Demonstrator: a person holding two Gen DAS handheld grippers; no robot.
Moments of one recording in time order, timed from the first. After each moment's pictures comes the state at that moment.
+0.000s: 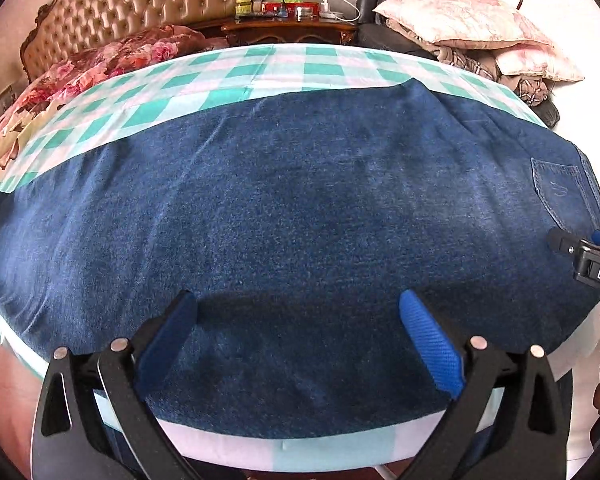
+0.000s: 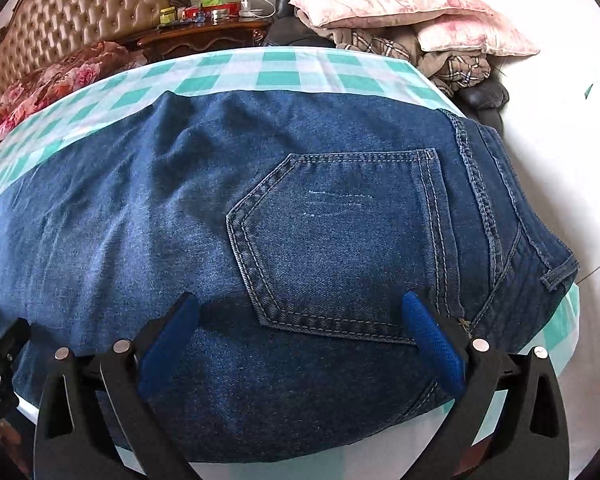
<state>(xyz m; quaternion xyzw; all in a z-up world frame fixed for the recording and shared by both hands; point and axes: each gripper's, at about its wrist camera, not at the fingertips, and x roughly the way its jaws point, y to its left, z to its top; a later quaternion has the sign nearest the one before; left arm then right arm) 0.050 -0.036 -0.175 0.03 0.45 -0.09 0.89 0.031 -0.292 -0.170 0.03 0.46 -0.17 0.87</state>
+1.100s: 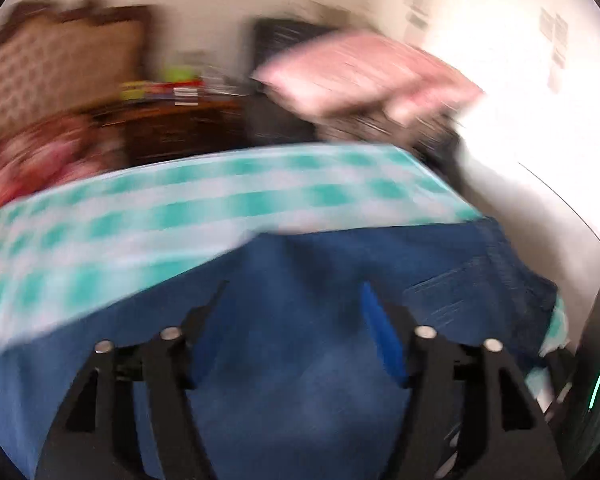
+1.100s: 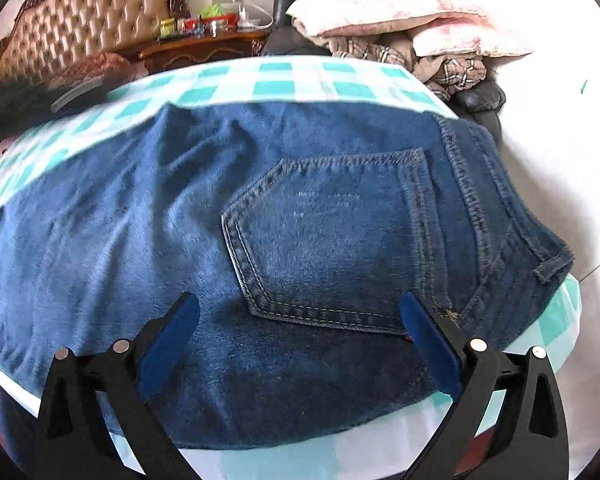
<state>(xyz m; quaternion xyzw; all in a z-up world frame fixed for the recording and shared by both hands) 0.104 -0.102 -0.100 0.03 0.34 -0.22 0.91 0.017 -0.289 -0.151 0.05 0.42 -0.15 0.89</state>
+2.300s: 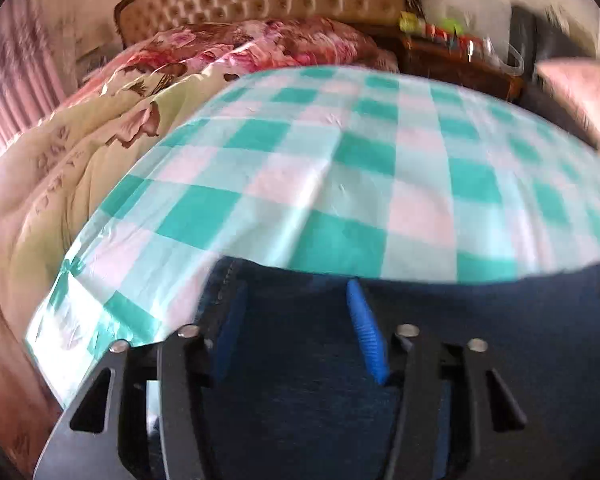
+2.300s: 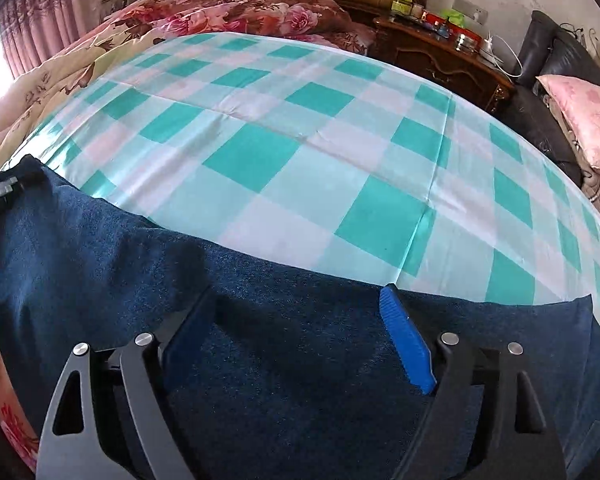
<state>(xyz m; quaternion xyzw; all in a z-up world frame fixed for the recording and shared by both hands) 0.181 0.366 -0.151 -0.01 0.43 0.07 0.90 0.223 0.022 -0.171 -0.11 0.49 0.10 0.86</state>
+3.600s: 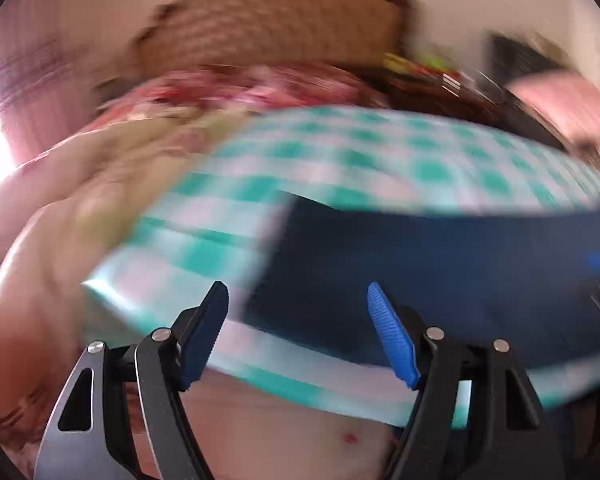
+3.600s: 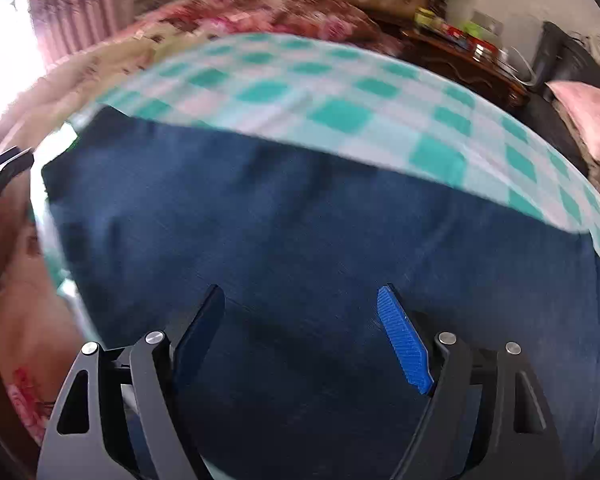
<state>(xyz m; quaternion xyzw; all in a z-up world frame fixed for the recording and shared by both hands) 0.047 0.348 -0.121 0.04 0.38 0.04 0.92 0.120 0.048 -0.175 -0.10 0.49 0.13 0.86</state>
